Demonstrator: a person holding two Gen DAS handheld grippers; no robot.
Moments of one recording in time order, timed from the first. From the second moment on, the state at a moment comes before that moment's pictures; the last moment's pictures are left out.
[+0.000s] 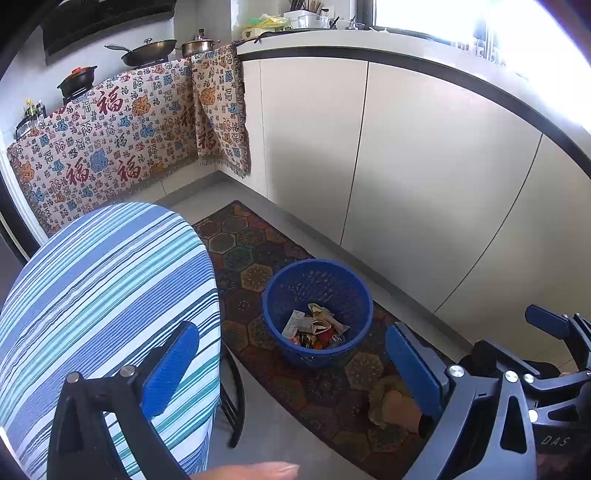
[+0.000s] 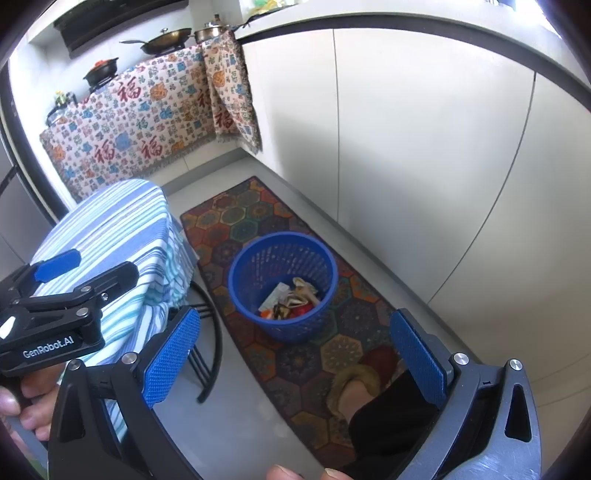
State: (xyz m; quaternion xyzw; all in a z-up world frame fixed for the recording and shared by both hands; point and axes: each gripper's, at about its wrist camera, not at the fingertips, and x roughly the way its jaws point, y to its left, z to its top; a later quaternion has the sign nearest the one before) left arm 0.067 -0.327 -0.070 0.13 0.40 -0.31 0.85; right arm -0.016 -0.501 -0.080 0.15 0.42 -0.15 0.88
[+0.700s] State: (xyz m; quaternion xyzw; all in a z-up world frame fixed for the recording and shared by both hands) left arm 0.068 -0.331 -0.072 0.14 0.41 -0.31 0.85; right arm -0.015 -0.497 -0.078 0.14 0.43 -0.15 0.88
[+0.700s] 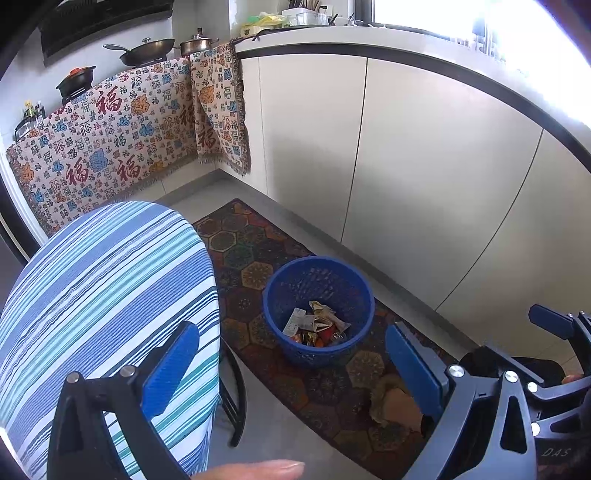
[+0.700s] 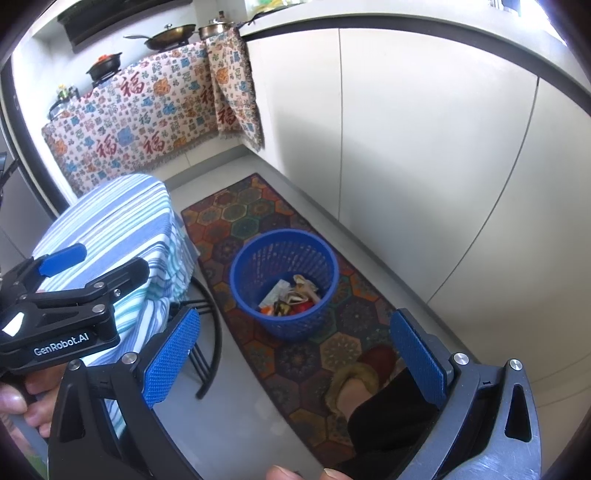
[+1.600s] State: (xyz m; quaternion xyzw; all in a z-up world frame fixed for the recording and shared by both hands) left arm 0.073 -0.330 -0.074 0.14 0.41 -0.30 0.85; right arm -0.012 -0.492 -0.080 0.14 0.43 -0.15 0.88
